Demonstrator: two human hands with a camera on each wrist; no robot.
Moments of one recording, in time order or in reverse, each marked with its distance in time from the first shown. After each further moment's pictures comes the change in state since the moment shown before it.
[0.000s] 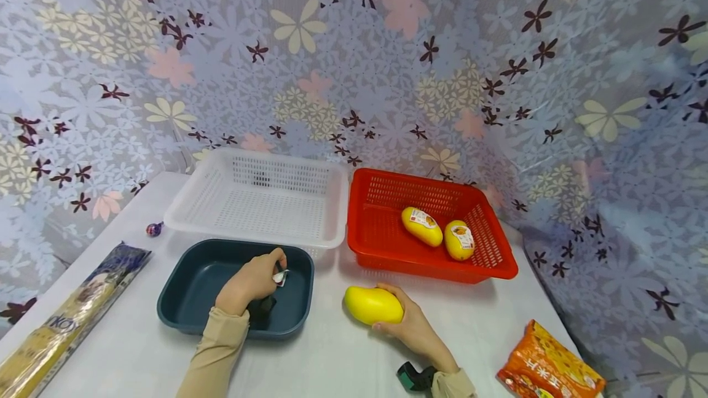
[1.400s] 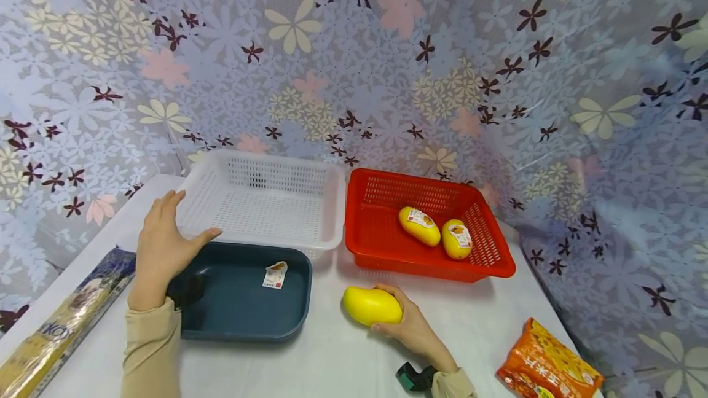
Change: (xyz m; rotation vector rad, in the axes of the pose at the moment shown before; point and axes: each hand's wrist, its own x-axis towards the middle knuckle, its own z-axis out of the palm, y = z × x) left_hand -0.032 -0.057 -0.095 0.024 0.653 -0.052; right_hand -0.002 0.001 -0.001 0.019 -0.010 -0.011
